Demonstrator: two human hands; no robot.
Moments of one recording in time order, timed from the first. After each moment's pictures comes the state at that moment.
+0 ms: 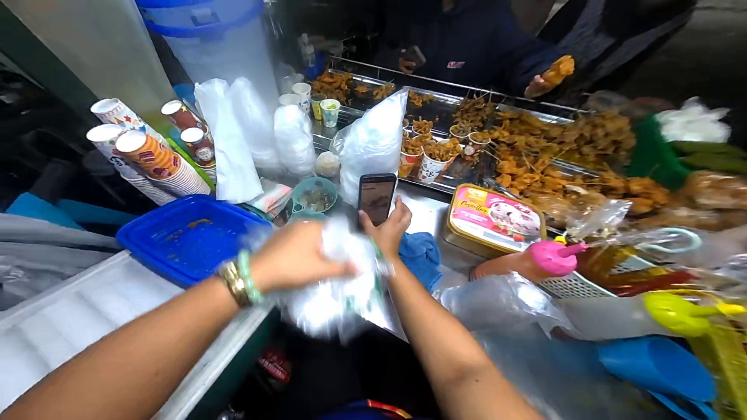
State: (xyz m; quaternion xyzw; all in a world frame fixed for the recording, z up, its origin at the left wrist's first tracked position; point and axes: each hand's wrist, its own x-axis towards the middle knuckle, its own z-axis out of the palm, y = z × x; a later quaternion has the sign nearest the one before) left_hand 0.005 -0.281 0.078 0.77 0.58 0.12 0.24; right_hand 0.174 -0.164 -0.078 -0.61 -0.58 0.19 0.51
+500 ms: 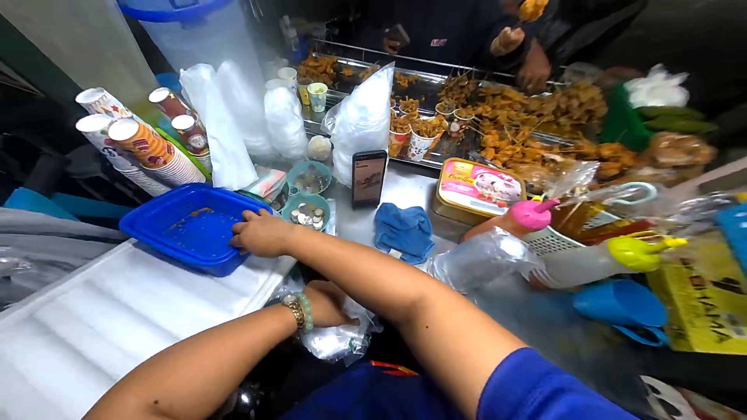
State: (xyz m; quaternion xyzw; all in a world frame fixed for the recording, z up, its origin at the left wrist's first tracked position) left_hand 0.036 -0.330 -0.045 0.79 0.51 -0.19 0.29; right_hand 0.010 -0.230 0.007 -0.13 -0.98 0.16 0.04
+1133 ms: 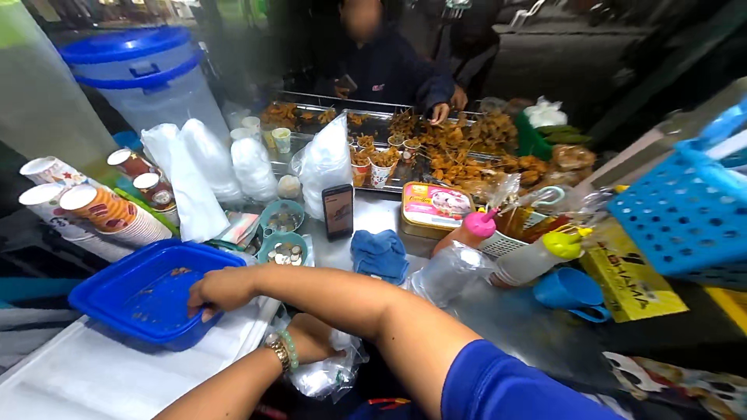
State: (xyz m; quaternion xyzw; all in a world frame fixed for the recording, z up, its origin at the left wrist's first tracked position) left_hand 0.027 -0.312 -0.050 0.83 0.45 -0.18 0.26; right_hand -0.010 -0.217 0.009 -0.03 -0.97 0.26 0.03
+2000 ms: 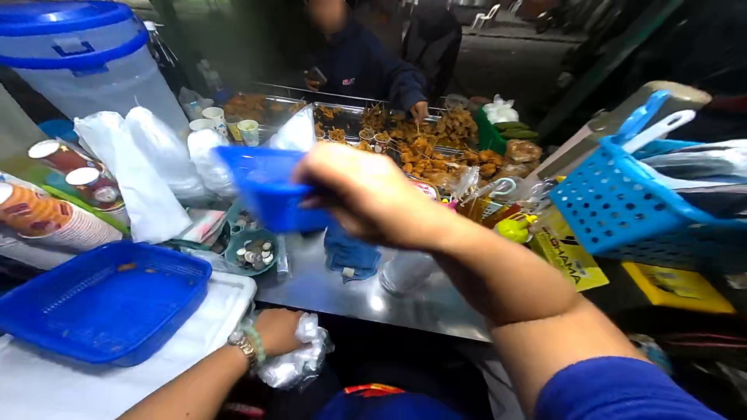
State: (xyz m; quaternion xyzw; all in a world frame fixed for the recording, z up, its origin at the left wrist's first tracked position) left_hand 0.025 -0.299 -0.054 0.78 0.49 -0.26 0.27; right_hand 0.239 -0.280 0.172 -0.20 -0.91 -0.01 0.37
